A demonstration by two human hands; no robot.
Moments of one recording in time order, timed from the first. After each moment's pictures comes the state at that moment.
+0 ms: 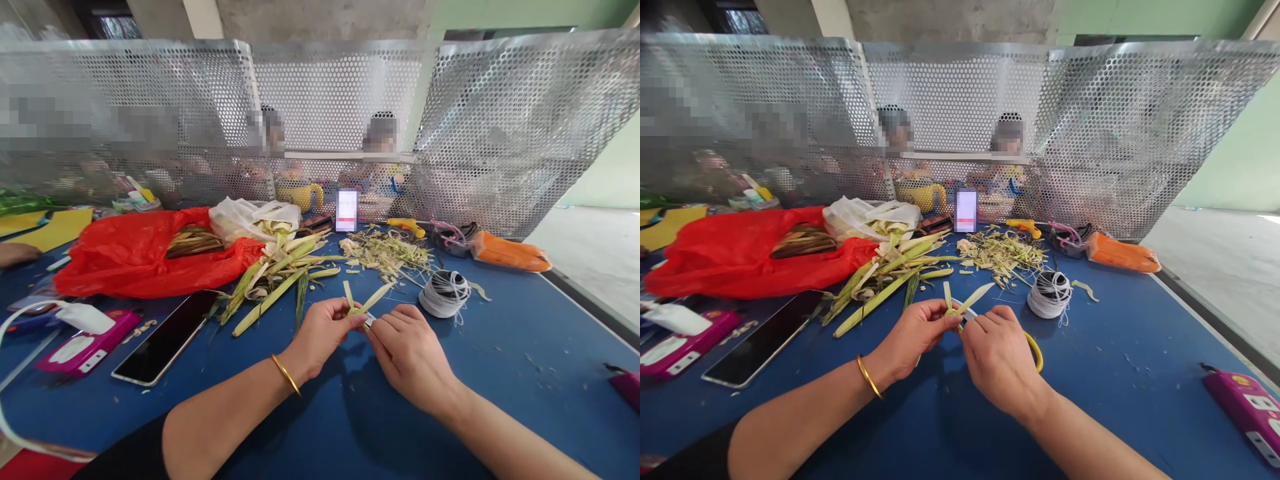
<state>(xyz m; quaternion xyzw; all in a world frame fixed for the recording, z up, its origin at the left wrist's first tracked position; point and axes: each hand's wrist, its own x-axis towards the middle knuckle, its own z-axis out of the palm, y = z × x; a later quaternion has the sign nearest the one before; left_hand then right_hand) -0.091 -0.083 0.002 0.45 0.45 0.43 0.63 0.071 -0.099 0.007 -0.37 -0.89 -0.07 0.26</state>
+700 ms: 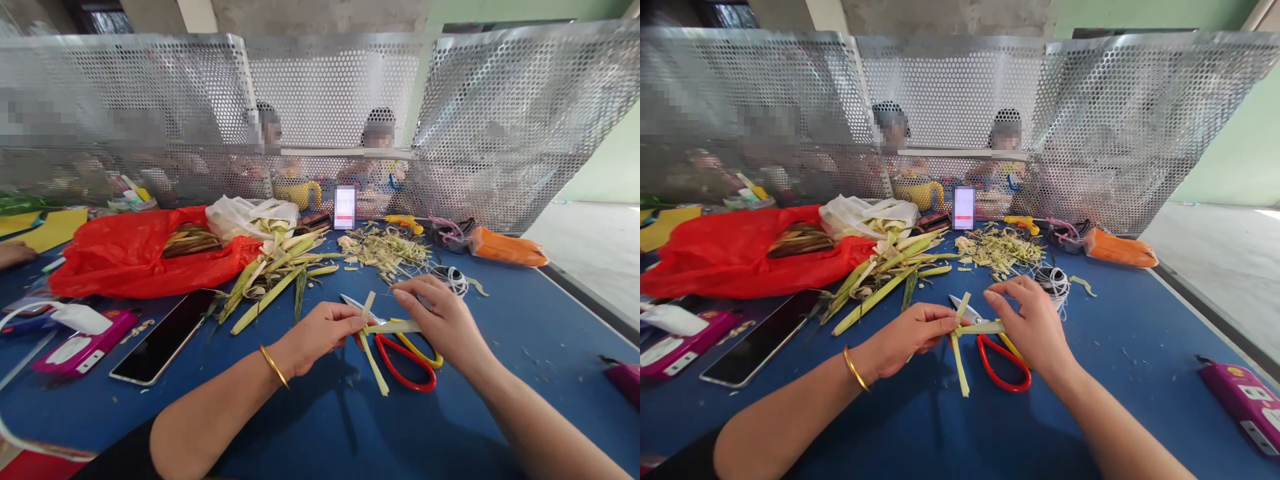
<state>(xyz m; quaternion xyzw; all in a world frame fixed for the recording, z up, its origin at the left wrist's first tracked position) -0.103 -0.086 0.018 0.50 0.44 0.30 0.69 0.102 -0.079 0.034 -0.54 -0.73 0.18 0.38</state>
